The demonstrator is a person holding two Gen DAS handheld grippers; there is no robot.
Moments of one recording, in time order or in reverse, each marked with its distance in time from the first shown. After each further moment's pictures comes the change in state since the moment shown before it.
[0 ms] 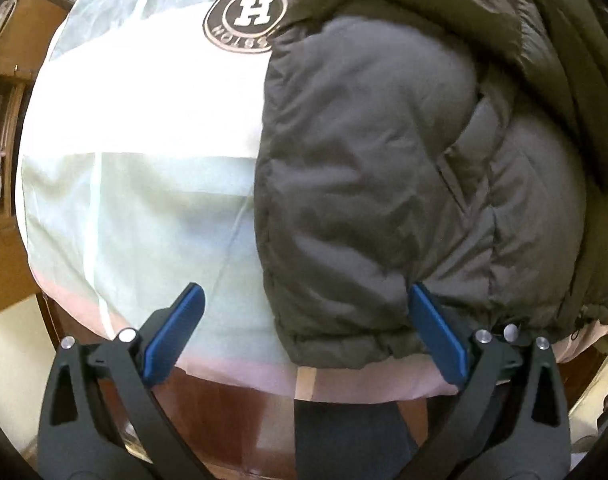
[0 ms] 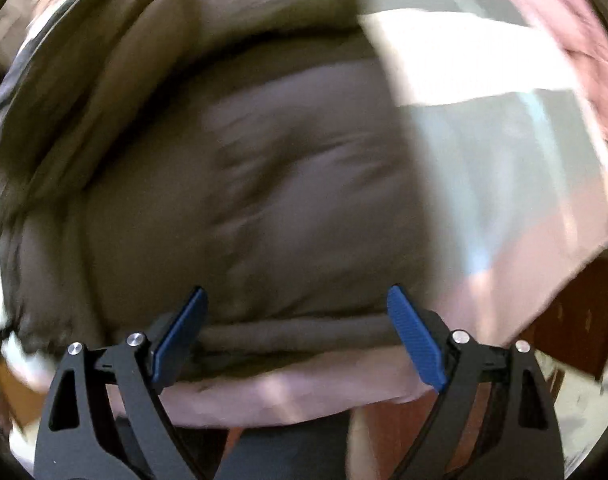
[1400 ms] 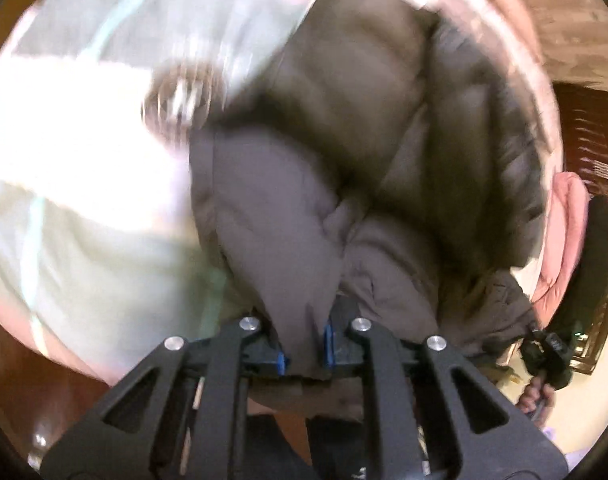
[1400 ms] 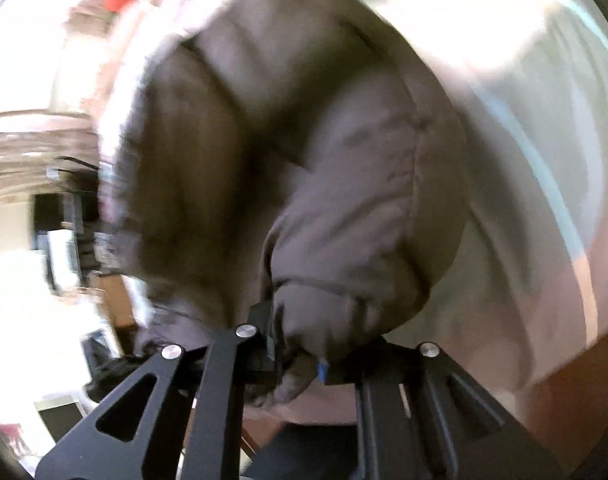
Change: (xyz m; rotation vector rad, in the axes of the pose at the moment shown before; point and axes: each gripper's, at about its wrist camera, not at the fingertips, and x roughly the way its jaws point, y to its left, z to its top) left arm -0.084 0.008 0.070 -0.098 -0.146 -0.440; right arm -0.035 -0.007 0.061 0.252 0.007 0.744
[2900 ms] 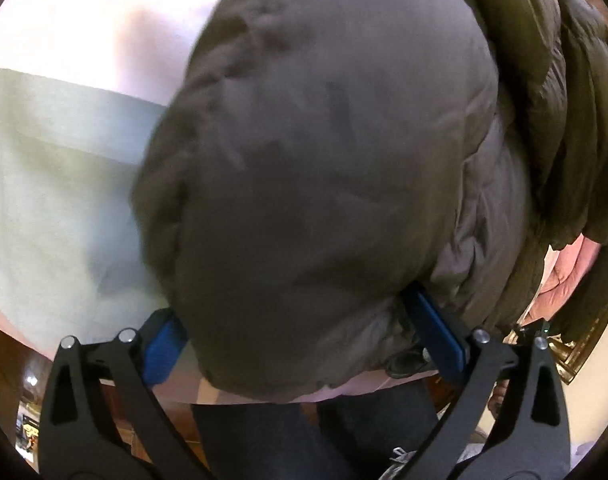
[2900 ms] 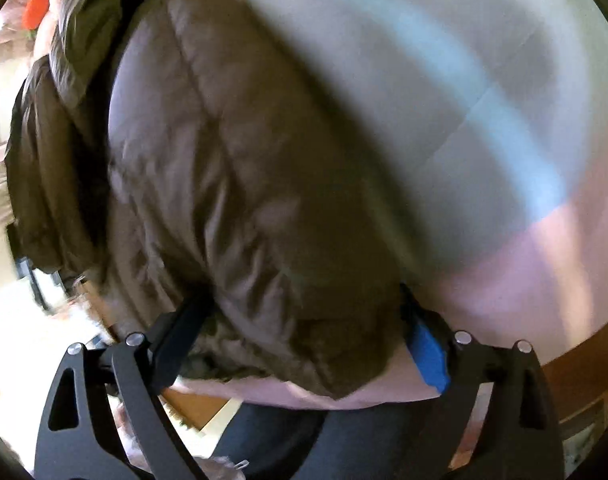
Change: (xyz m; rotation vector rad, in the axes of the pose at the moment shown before) left arm 0.121 0.085 -0.056 -0.159 0.299 0.003; right arm 0.054 -0.177 -0.031 0.222 0.303 -0.188
